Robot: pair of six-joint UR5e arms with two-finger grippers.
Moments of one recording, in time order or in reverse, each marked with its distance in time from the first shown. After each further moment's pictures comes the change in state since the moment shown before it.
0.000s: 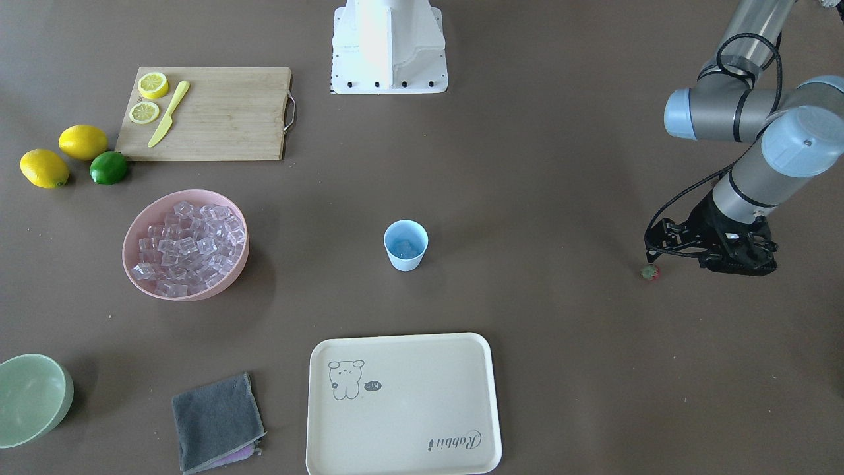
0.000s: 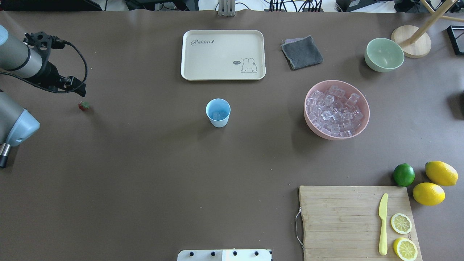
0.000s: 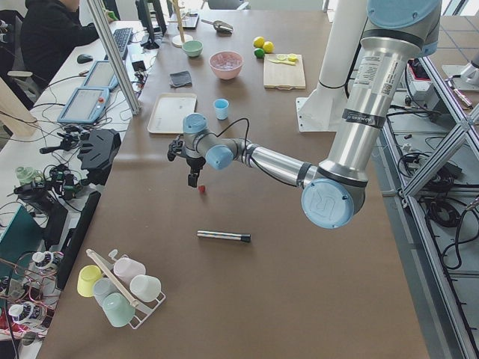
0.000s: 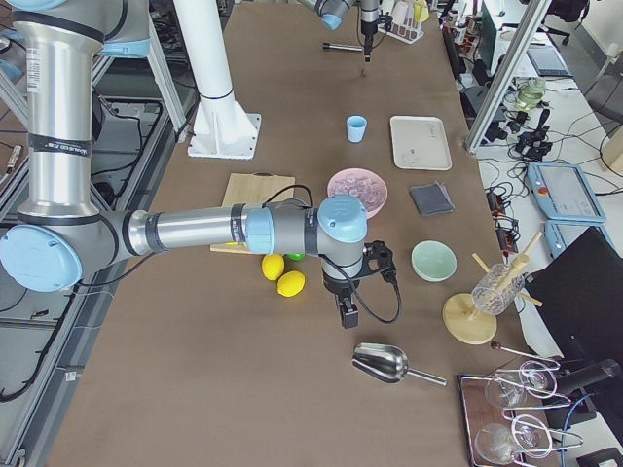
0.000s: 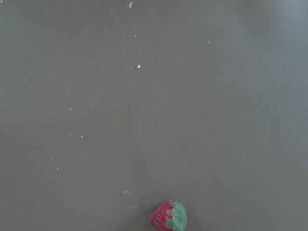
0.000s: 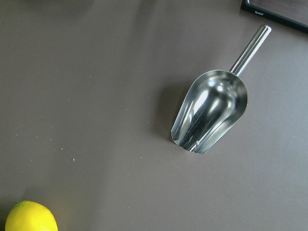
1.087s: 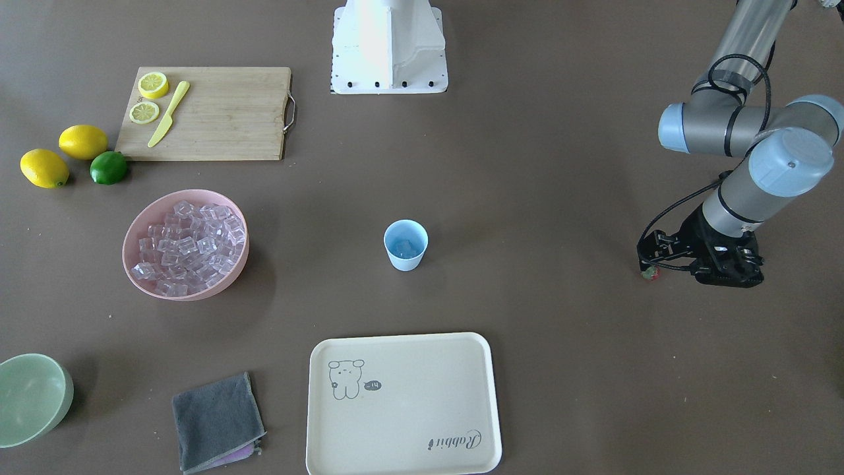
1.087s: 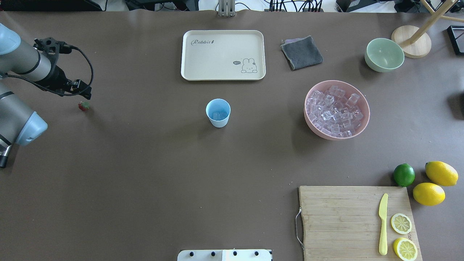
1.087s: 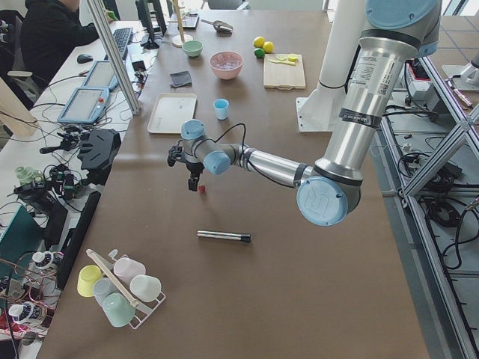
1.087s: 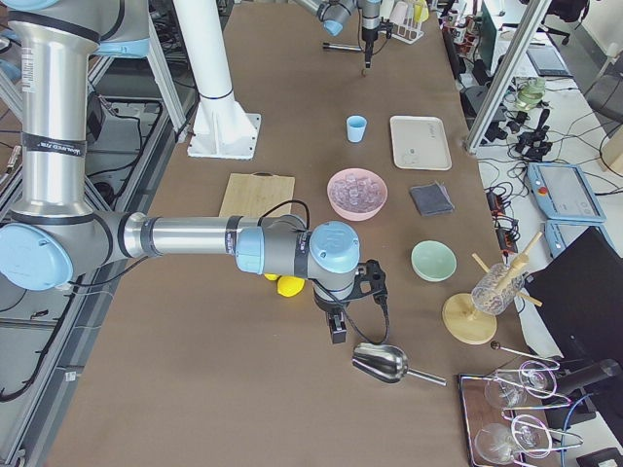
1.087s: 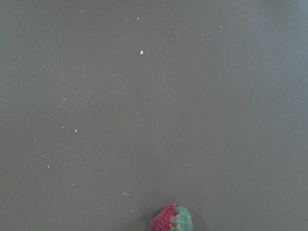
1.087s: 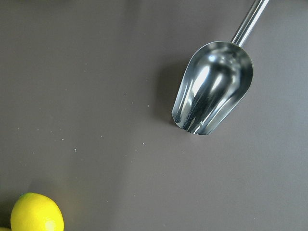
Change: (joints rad) left arm 0.023 -0.041 0.107 -0.059 -0.002 -0.022; right arm 0.039 -0.009 -0.042 0.005 0.051 -0.012
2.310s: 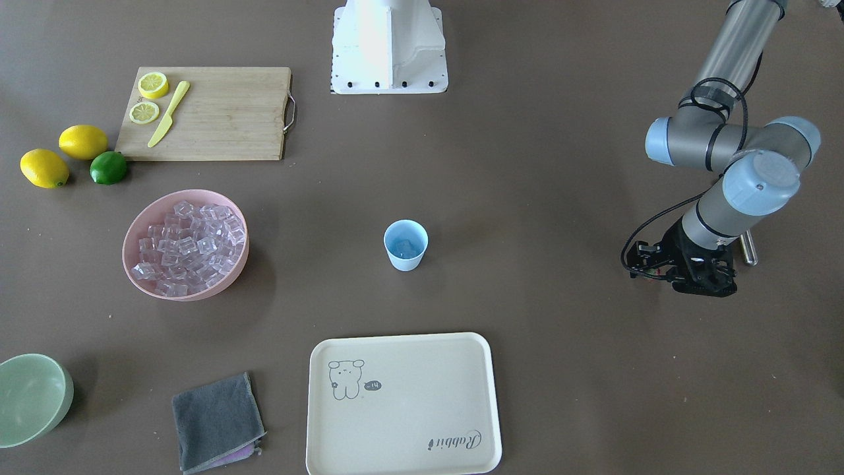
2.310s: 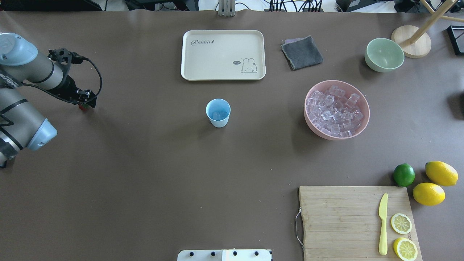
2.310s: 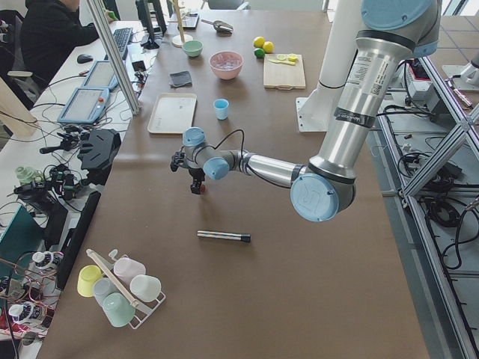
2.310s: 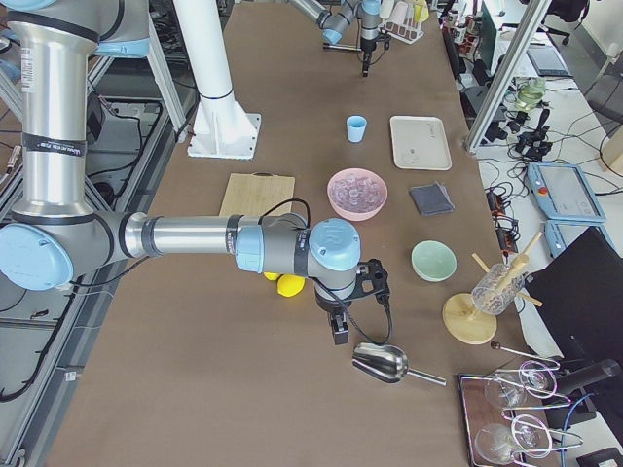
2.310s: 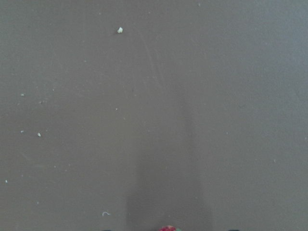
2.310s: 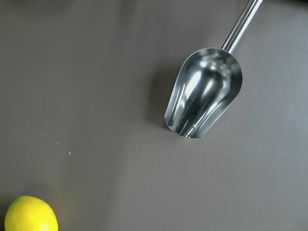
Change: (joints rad) left arm 0.043 -0.017 0.077 -0.053 0.010 0.006; right arm 0.012 0.007 0.003 0.000 -0.016 -0.002
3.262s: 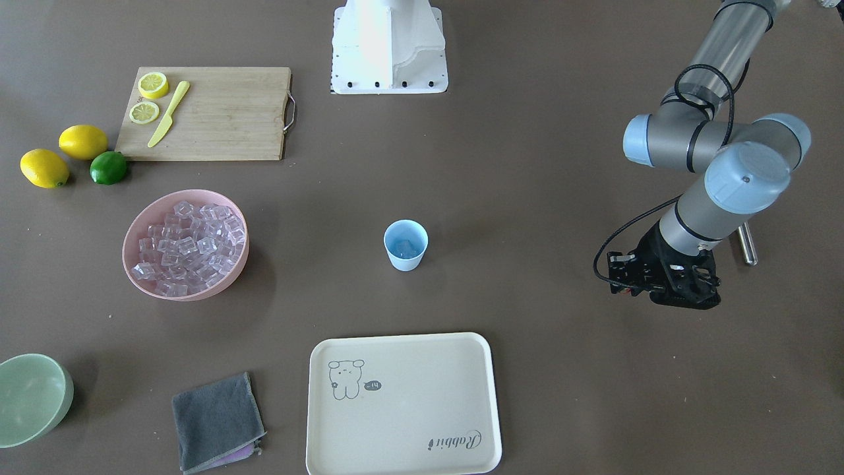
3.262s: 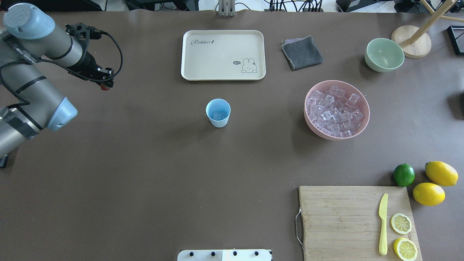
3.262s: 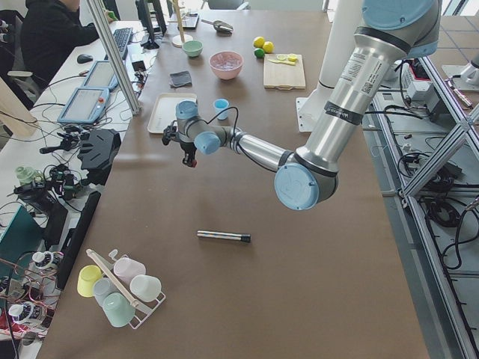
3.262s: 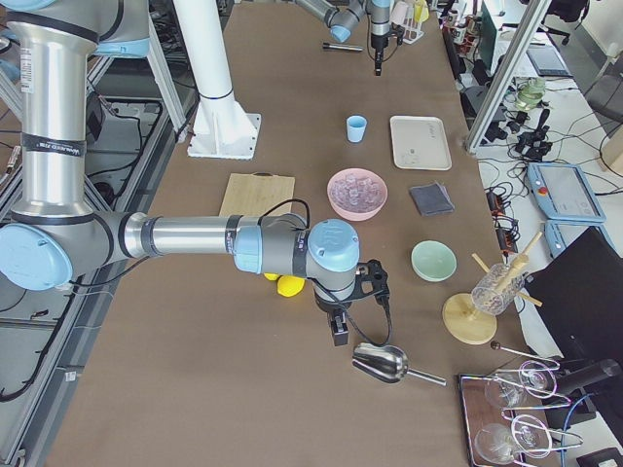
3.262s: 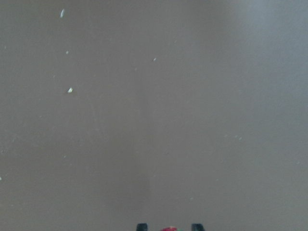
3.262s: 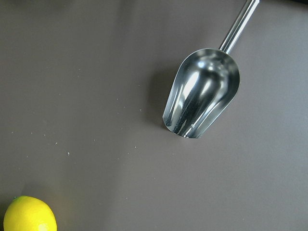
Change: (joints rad) left arm -0.010 -0.175 -0.051 0.097 -0.003 -0.110; right arm 0.008 -0.002 0.000 0.000 0.000 -0.003
